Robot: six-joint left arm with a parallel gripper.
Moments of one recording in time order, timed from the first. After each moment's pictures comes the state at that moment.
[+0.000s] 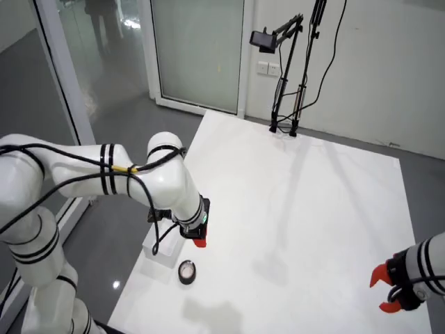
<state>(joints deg) -62.2 9.2 85.0 13.9 70.6 -72.2</state>
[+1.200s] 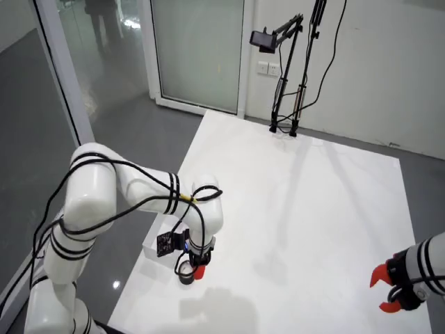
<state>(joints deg) -56.5 31.9 85.0 13.5 68.4 -88.5</state>
